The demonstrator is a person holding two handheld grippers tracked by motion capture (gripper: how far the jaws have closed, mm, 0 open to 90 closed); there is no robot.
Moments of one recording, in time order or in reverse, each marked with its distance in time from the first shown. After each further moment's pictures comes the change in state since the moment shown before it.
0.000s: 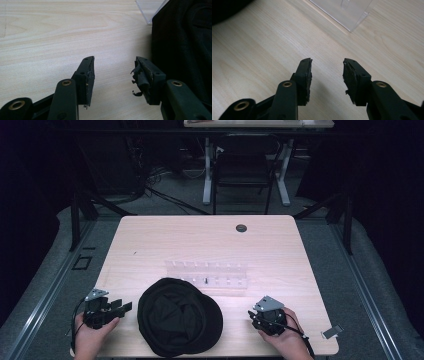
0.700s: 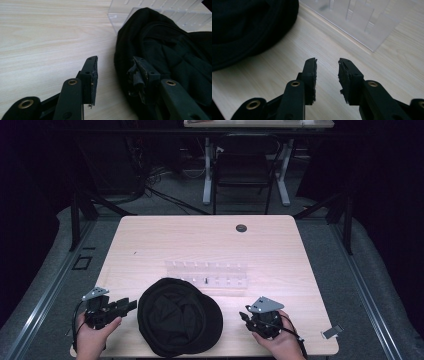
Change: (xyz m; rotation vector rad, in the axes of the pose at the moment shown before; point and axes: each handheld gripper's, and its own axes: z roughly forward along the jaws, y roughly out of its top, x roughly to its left) left arm -0.024 0.011 -0.015 -0.048 -0.119 -0.022; right arm 0.016 0.017 -0.017 -0.084 0.128 0.048
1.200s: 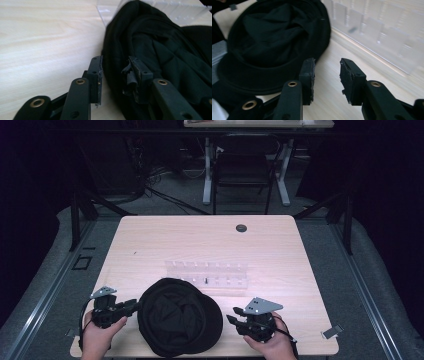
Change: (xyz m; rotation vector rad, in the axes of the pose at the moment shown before) left arm -0.007 0.000 0.013 0.069 -0.057 0.002; right arm 0.022 0.018 -0.009 -0.109 0.170 0.043
